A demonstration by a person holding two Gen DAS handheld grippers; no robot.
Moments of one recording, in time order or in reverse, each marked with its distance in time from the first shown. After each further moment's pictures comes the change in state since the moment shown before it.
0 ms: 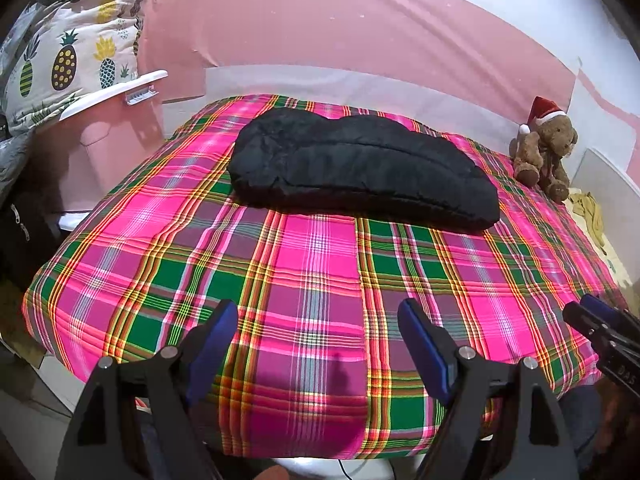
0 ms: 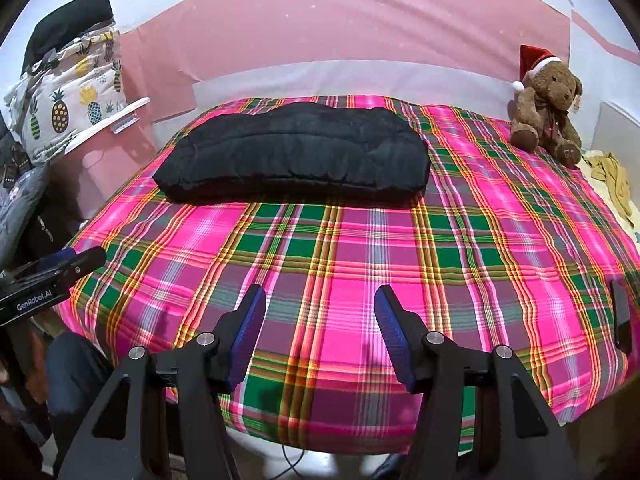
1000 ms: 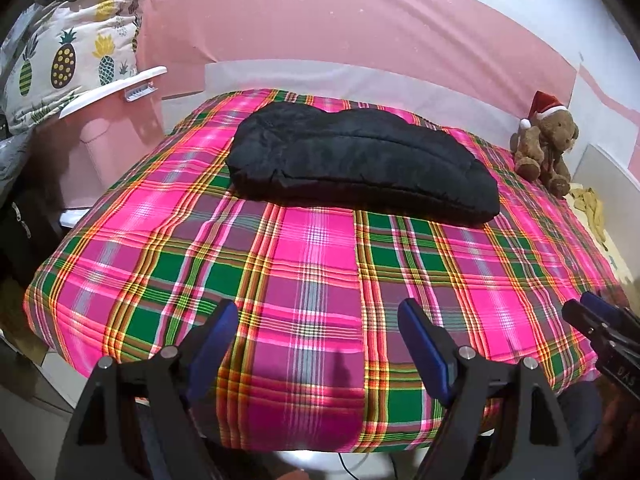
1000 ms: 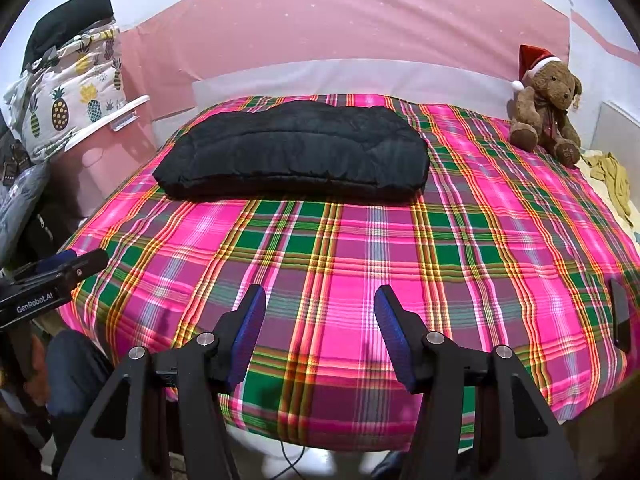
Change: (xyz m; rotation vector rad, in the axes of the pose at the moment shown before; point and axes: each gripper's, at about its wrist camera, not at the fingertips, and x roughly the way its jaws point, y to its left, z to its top) left arm -0.003 -0.008 -0.004 -0.001 0.017 0.013; right arm 0.001 0.000 -0.001 0.002 0.007 -0.002
